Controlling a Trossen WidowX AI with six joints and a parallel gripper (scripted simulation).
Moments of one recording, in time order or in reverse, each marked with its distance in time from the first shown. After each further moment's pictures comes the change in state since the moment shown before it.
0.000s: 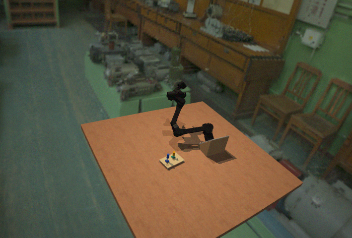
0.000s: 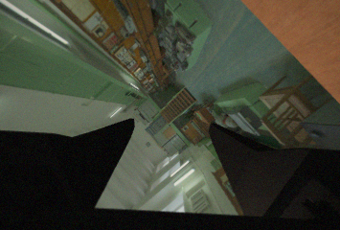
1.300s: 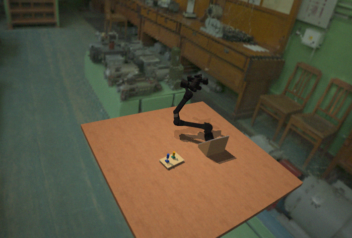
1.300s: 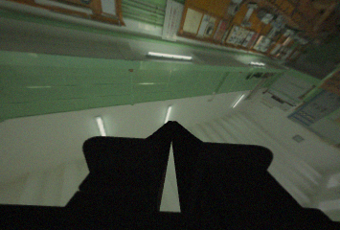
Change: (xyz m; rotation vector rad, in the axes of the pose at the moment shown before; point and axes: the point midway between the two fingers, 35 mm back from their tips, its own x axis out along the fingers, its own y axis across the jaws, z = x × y) arm -0.023 0.237 0.061 0.555 0.147 0.896
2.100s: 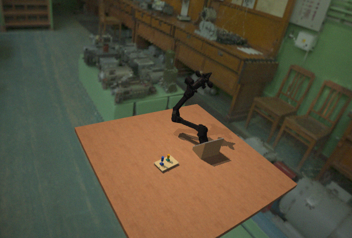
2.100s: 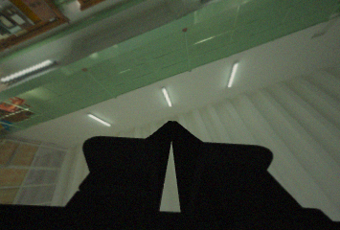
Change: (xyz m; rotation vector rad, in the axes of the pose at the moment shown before) arm 0.007 0.136 -0.065 0.278 0.340 0.452
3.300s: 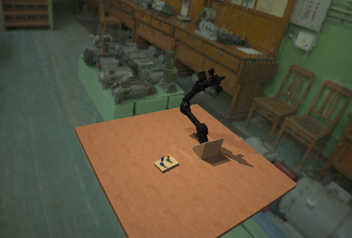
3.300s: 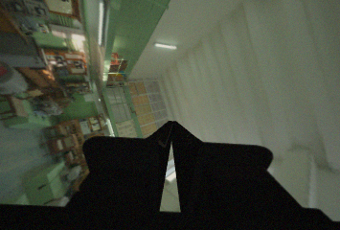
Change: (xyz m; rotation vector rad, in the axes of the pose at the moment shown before) arm -0.023 0.162 -0.182 0.488 0.762 0.436
